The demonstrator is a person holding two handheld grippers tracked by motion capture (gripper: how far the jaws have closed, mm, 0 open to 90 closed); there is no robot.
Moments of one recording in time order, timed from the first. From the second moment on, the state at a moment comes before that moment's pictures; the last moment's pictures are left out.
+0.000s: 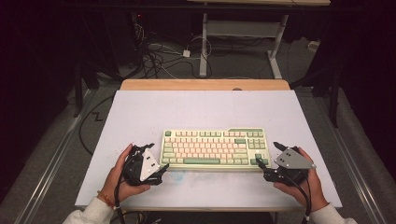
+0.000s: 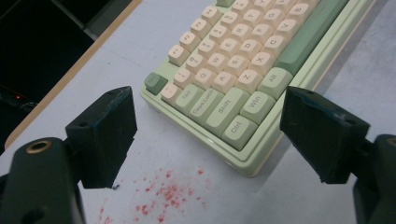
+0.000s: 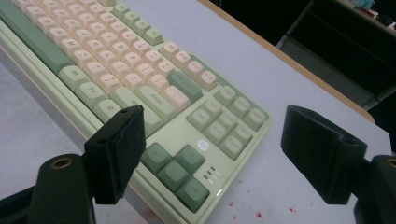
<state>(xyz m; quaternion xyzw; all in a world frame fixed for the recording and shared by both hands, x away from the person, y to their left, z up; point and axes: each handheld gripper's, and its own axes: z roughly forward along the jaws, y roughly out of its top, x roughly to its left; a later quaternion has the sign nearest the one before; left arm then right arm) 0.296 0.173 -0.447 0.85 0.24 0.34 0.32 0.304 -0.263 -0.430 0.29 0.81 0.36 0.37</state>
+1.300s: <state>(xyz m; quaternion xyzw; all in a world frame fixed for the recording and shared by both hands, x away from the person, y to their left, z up) 0.289 0.210 -0.474 0.86 0.28 0.30 0.30 0.289 -0.319 -0.457 0.36 0.79 0.35 0.36</state>
